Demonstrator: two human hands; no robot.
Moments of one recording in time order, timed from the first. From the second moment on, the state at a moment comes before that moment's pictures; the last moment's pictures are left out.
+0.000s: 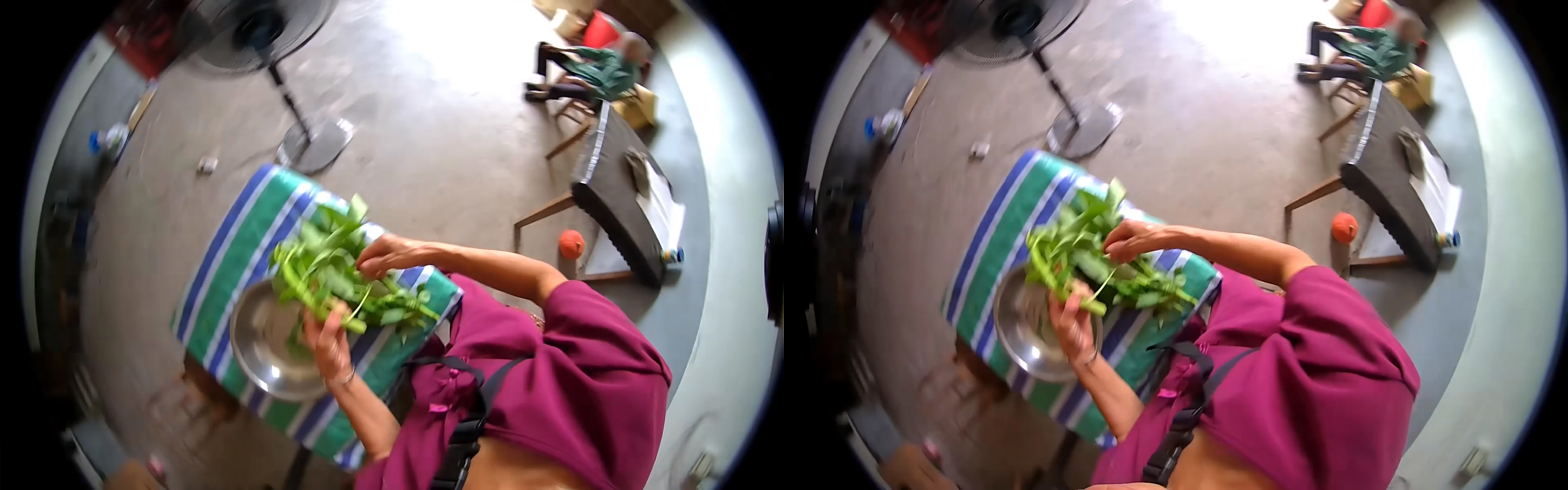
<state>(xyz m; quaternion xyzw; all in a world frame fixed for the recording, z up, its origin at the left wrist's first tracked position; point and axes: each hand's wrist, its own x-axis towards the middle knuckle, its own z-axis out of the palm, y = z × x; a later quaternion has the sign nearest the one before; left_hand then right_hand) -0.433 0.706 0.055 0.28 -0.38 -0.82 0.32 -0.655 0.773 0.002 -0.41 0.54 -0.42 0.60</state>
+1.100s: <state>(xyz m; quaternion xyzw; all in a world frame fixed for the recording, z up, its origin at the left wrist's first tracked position) -0.516 0.704 -0.078 0.21 -0.35 -0.90 0.15 -0.672 0.847 -0.073 -0.49 0.63 -0.51 0.32</state>
